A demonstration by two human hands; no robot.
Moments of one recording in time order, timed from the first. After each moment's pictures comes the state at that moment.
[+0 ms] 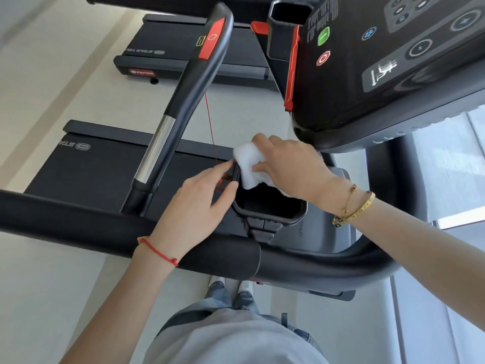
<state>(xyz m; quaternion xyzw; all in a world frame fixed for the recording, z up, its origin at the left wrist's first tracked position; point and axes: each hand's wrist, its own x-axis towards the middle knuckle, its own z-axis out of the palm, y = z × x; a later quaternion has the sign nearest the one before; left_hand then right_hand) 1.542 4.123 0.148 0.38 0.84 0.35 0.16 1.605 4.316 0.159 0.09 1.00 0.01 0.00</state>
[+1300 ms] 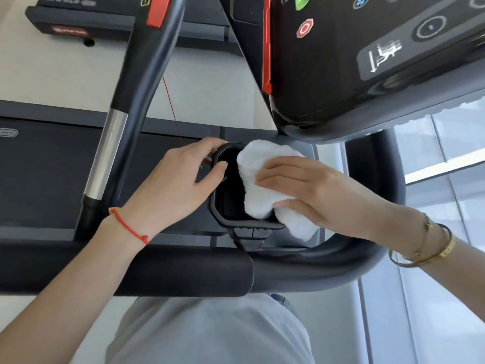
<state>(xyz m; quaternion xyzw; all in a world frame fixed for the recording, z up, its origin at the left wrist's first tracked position) 1.492 4.162 0.149 0.46 0.79 0.34 0.25 1.675 4.333 0.182 -0.05 0.99 -0.13 0.04</state>
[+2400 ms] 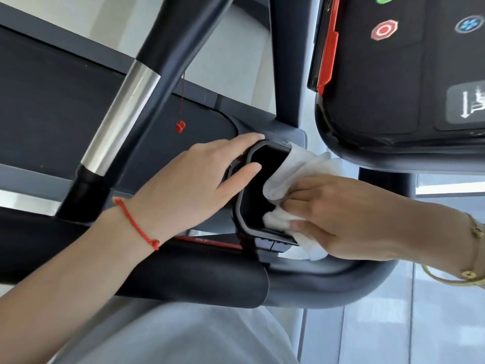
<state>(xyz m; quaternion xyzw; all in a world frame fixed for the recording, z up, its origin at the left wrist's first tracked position) 1.488 4.151 0.143 0.43 0.76 0.36 0.34 1.632 4.331 0.207 -0.10 0.93 -0.03 0.34</state>
